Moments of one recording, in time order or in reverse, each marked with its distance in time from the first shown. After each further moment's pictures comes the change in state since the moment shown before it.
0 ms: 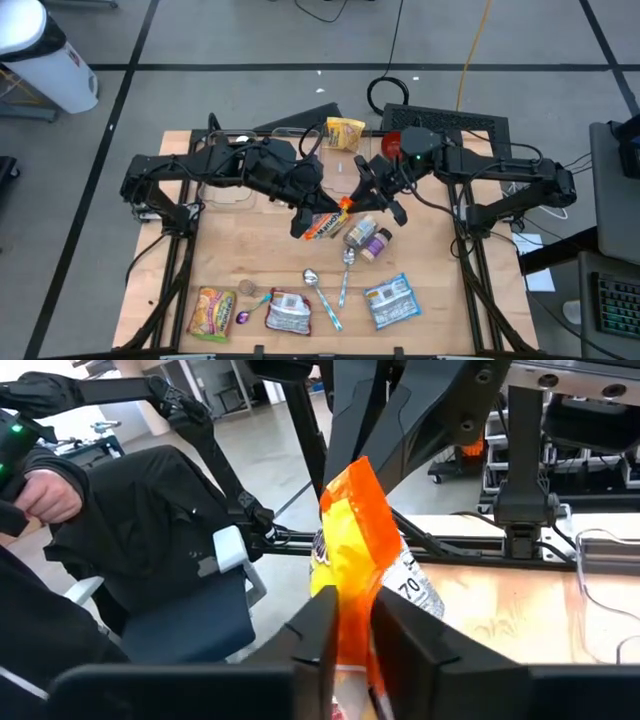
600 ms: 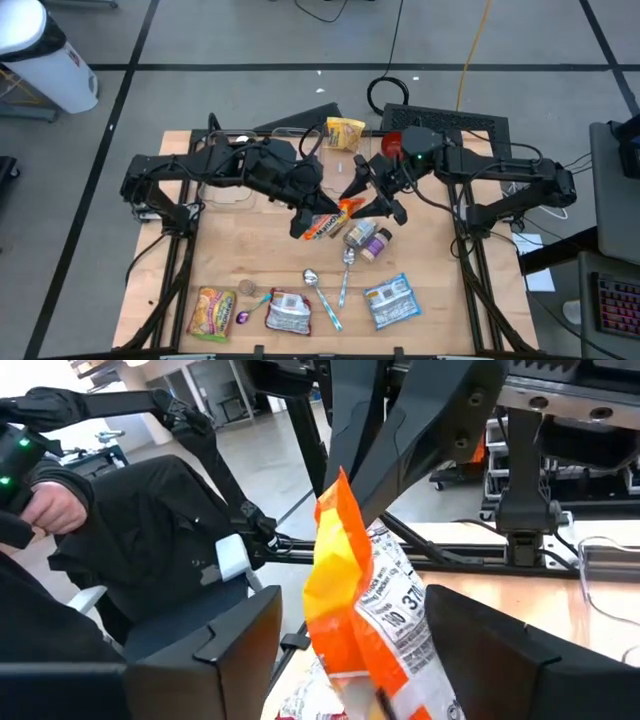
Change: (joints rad) left arm 0.000 0.000 0.000 -0.005 0.013 -0.005; right arm 0.000 0.000 0.000 0.027 -0.001 0.026
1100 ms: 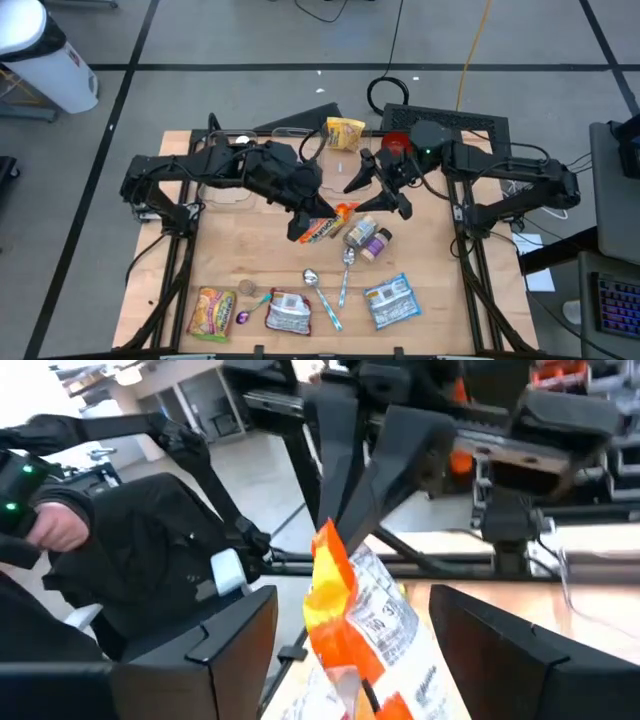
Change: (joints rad) left arm -0.011 0.000 0.000 -0.048 0.014 -0.015; right arm -0.021 -0.038 0.000 0.000 0.003 0.035
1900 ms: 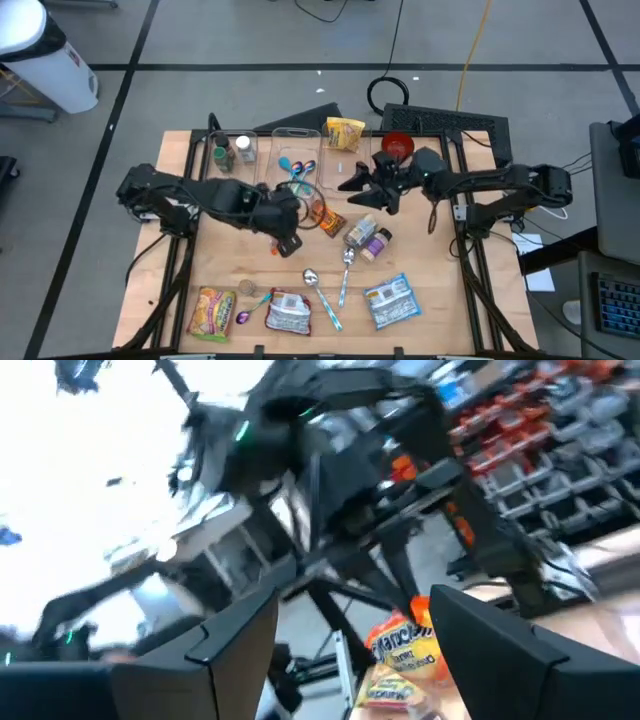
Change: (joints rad) left arm -0.181 0.000 -0.140 -0.512 -0.494 -0.395; right arm -0.060 0.063 -0.523 0.980 0.088 0.496
